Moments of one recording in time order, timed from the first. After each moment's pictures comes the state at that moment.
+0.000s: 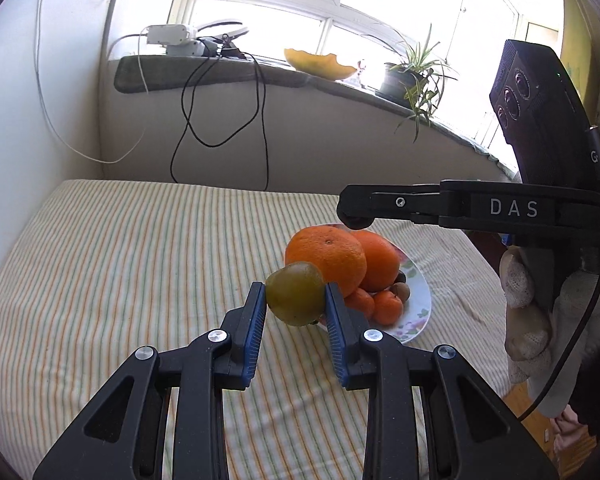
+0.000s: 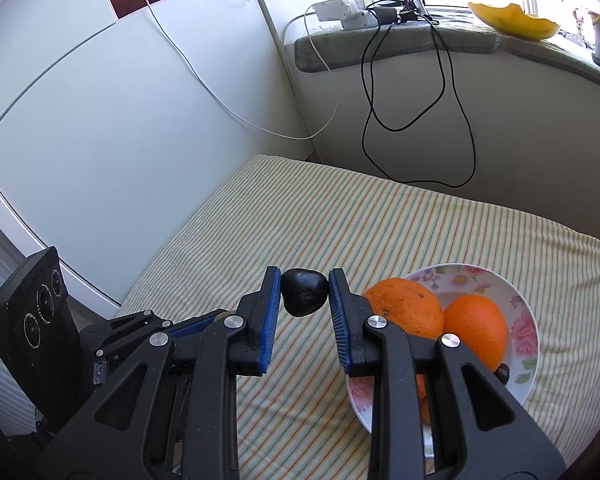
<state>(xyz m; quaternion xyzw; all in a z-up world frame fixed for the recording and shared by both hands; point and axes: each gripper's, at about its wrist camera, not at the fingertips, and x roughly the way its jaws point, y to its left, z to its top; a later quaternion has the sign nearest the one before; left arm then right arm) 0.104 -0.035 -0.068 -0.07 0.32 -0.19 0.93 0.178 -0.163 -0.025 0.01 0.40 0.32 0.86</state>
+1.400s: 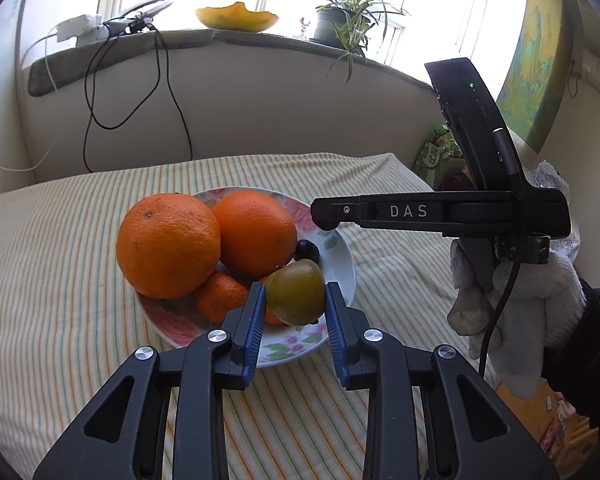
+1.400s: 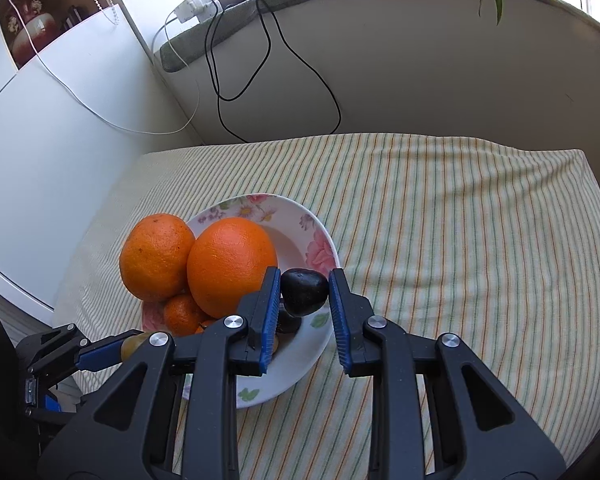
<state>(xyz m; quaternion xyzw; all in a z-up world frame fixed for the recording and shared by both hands) 0.122 -0.144 -0.090 -0.01 0.36 -0.24 0.90 0.216 -0.313 -0.099 0.05 0.44 0.20 0.87</state>
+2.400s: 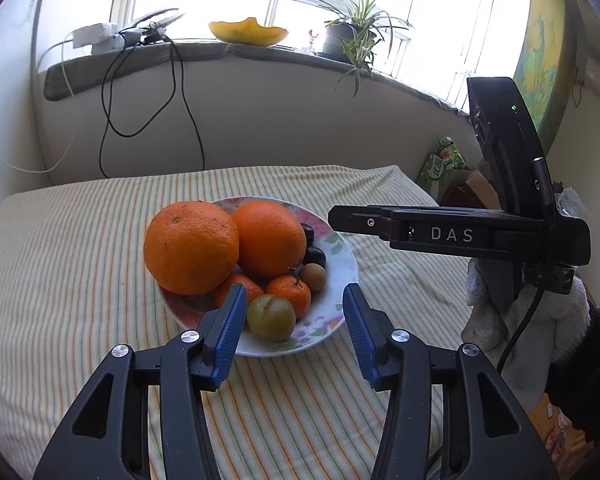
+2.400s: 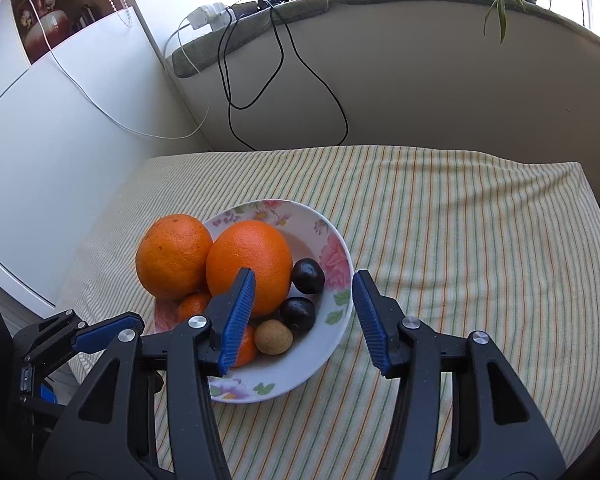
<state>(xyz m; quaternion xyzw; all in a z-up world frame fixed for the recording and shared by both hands) 0.107 -0.131 -0.078 -0.02 0.35 -0.23 0.91 0.192 -0.307 -0.086 0.05 0.41 0.21 0.89</state>
